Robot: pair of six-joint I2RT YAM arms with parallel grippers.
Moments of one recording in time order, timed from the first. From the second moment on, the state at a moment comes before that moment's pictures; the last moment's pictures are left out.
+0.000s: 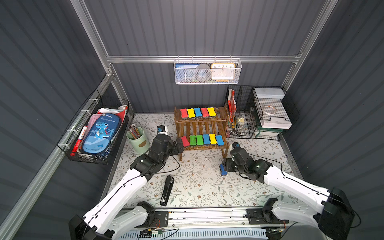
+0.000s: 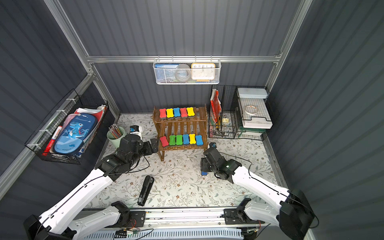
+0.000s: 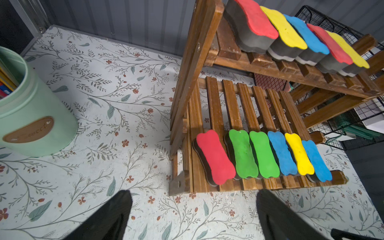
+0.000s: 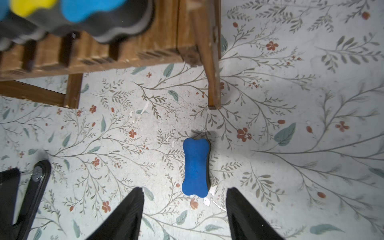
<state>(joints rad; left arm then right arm) -0.58 1.00 0.95 -0.51 -0.26 -0.49 0.71 1.10 0.74 -0.52 0.17 0.64</state>
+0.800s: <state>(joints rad) -0.58 1.00 0.84 -0.49 -0.17 -0.55 0.50 1.38 1.46 -0.60 0.07 0.44</state>
